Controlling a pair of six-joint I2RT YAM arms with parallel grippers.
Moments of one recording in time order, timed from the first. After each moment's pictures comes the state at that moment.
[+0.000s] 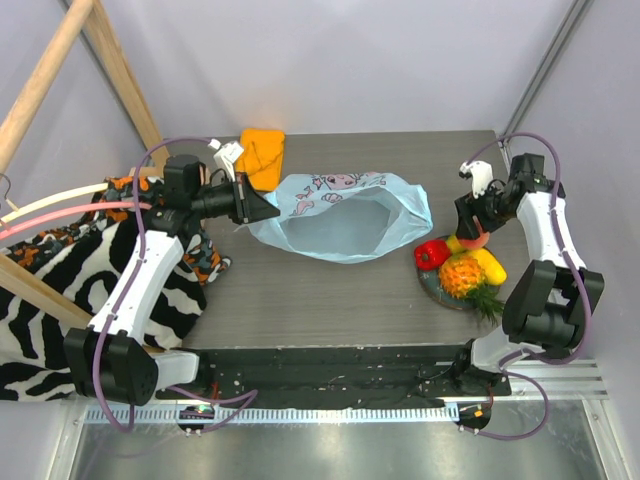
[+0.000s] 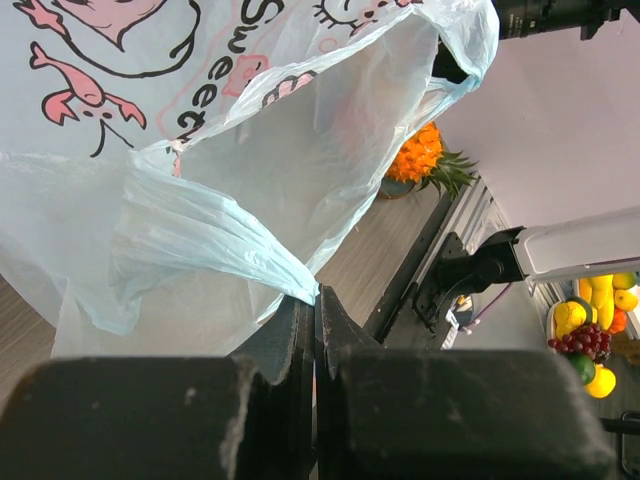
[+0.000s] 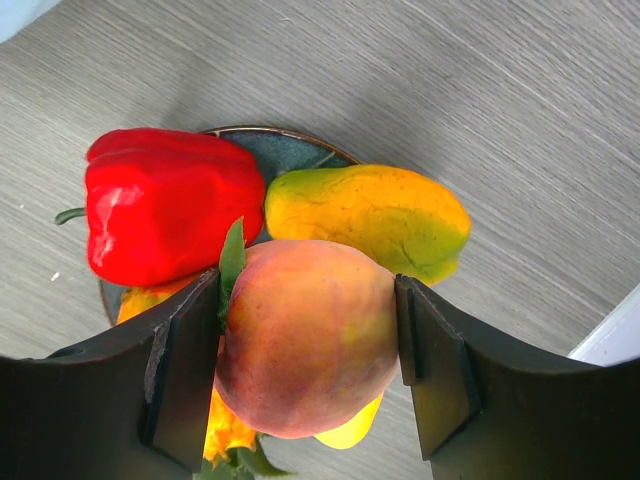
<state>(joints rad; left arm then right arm) -0.15 1.26 1.14 -0.36 0.89 -0.34 -0.27 1.54 1.29 -0.89 -0.43 -0.75</state>
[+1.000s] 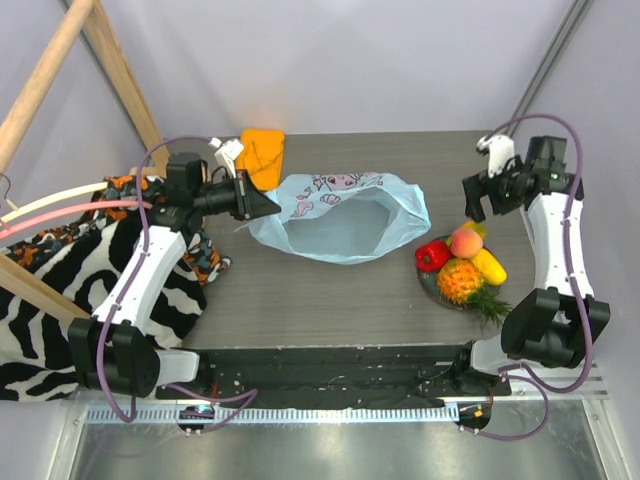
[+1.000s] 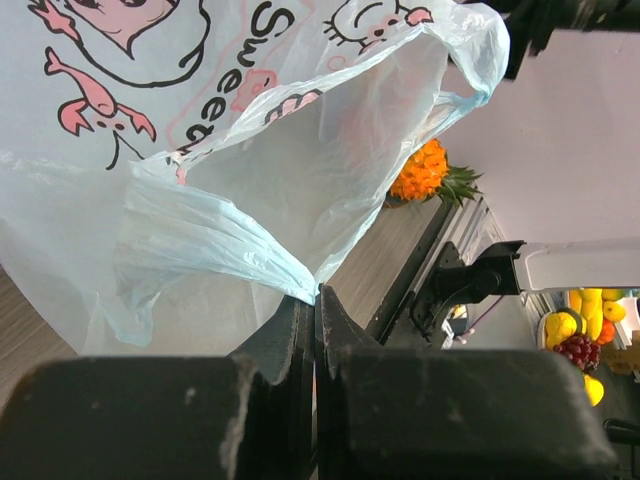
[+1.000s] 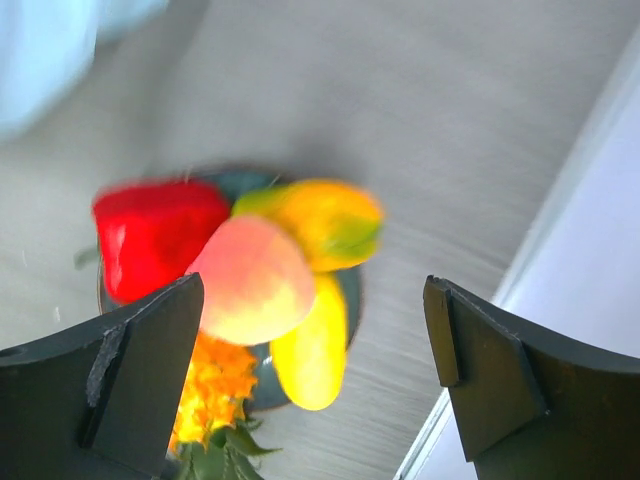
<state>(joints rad) -0.15 1.30 1.14 -0.31 0.89 -0.37 -0.27 1.44 1.37 -0.91 -0.36 -0.67</state>
